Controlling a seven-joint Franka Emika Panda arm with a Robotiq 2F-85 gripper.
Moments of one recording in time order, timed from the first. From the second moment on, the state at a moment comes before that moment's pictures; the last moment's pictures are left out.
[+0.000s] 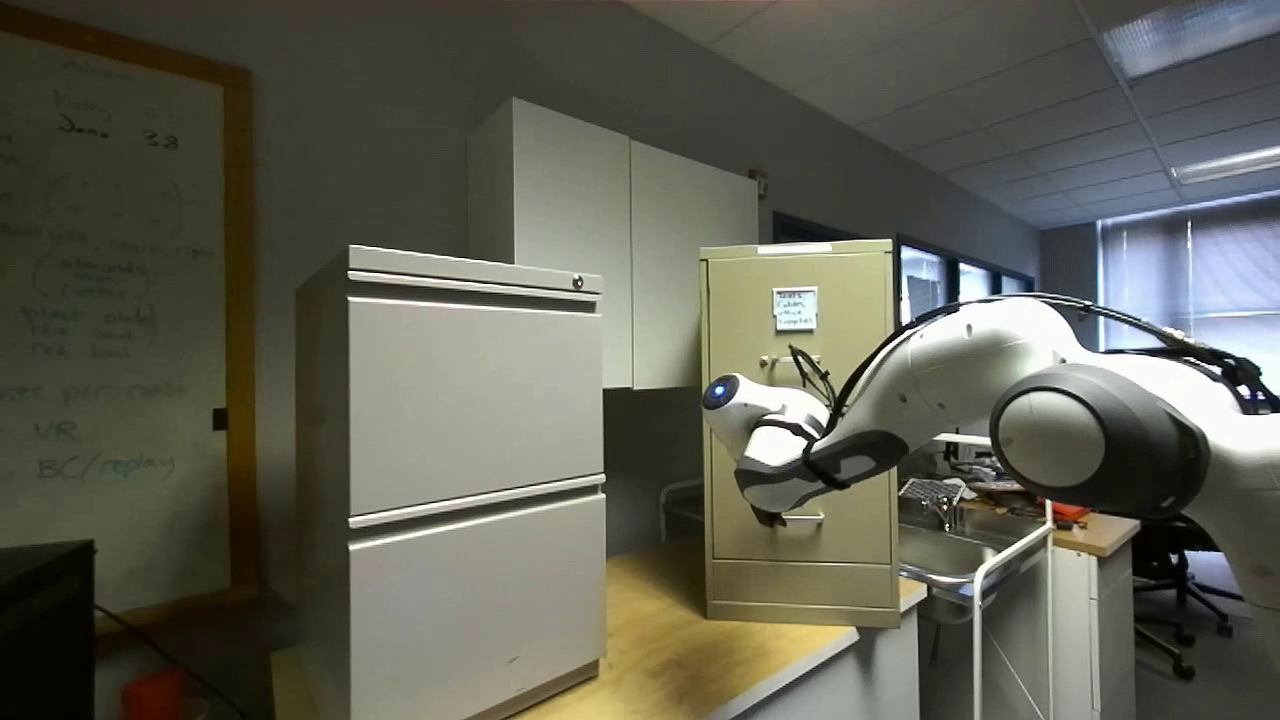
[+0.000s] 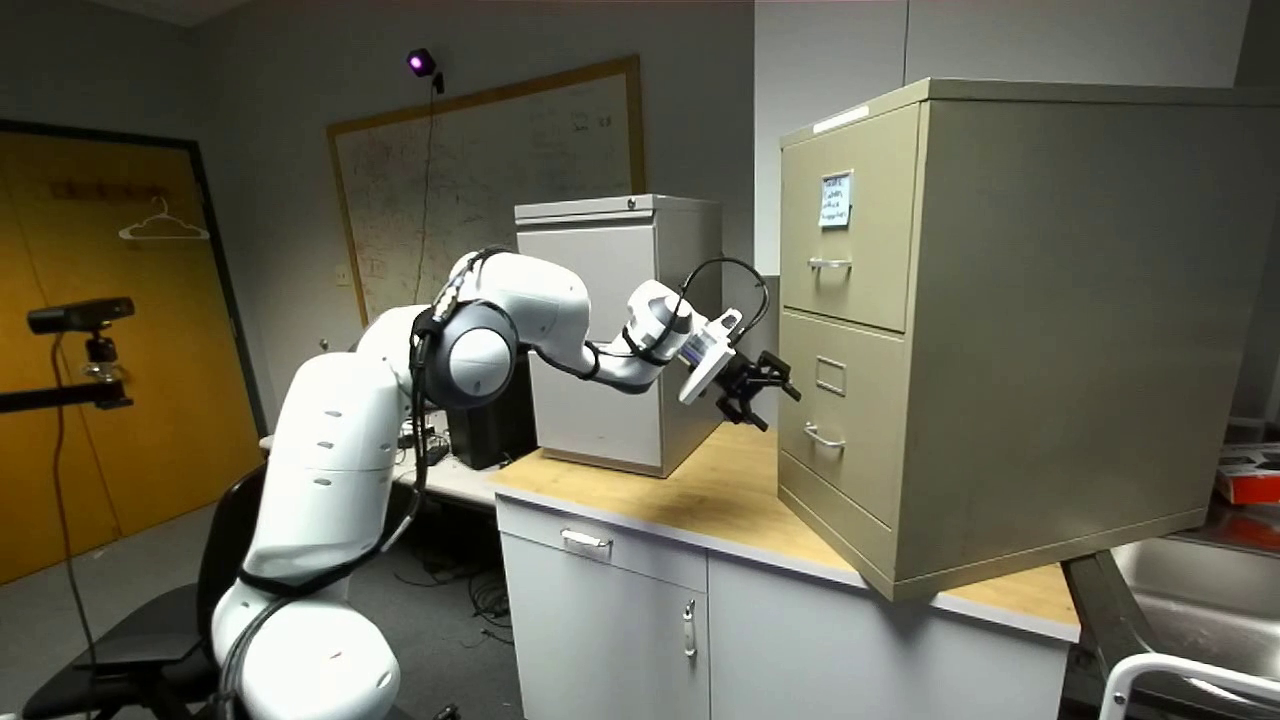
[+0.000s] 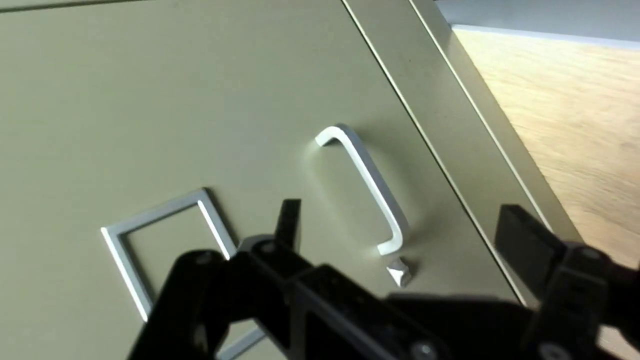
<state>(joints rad) -0.08 0.34 -0.08 -1.53 -0.92 2.12 0.16</state>
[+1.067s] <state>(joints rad) -0.11 0.51 -0.12 -1.38 -0.87 2.20 0.08</state>
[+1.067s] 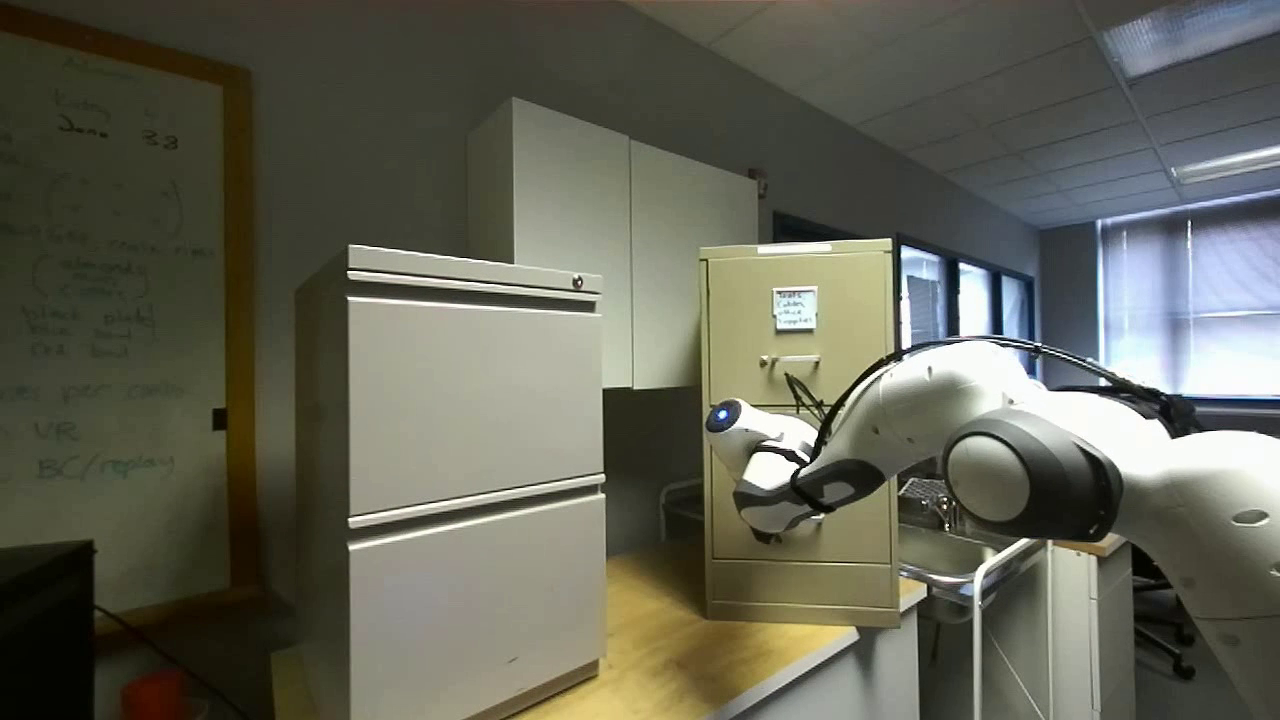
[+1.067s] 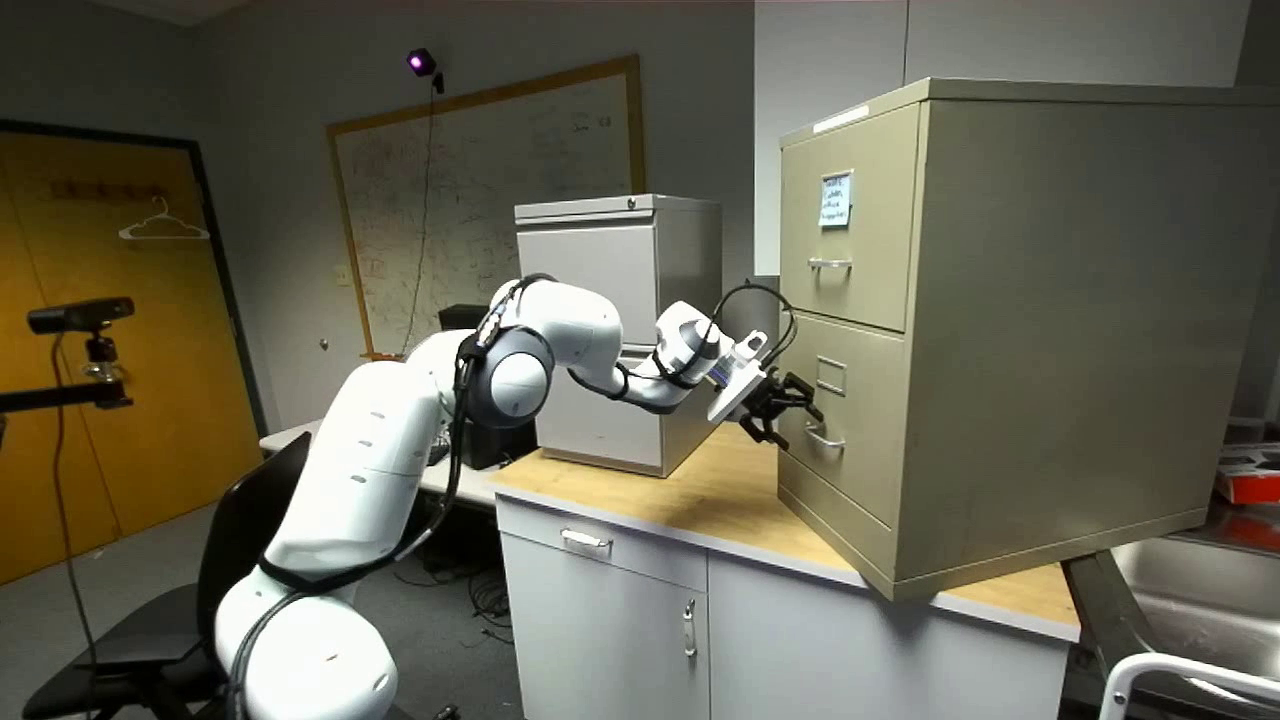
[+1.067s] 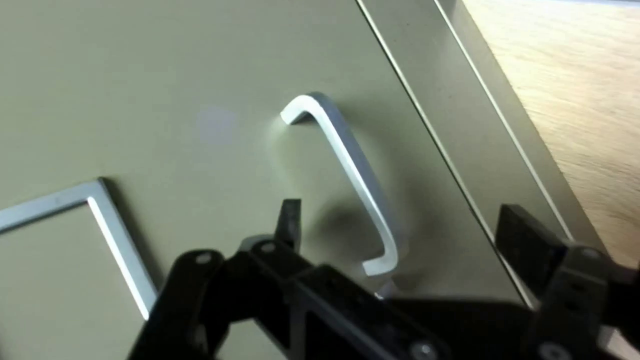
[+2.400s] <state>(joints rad) -0.12 0.65 -0.13 -1.14 -0.56 2.06 -0.18</state>
